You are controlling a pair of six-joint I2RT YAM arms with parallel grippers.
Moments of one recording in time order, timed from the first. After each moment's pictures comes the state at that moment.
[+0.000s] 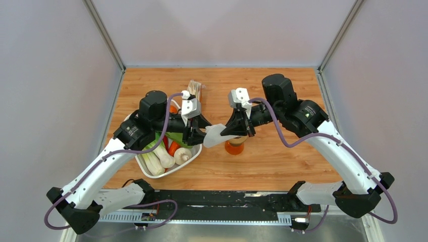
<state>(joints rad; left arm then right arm) -0.67 1.01 1.16 -0.45 0.85 0.15 0.75 1.24 1.55 -0.80 -0.92 -0.43</state>
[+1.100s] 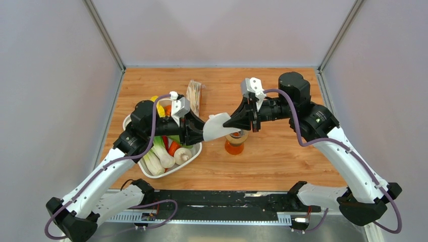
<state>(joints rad) -0.61 0.89 0.93 -0.10 0.87 -0.13 0.69 1.16 1.51 -0.60 -0.92 -0.22</state>
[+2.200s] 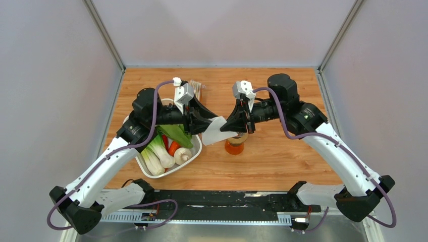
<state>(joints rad) -0.63 1.02 1.09 -0.06 0.89 -0.17 0.69 1.20 1.44 -0.59 -0.96 -0.20</state>
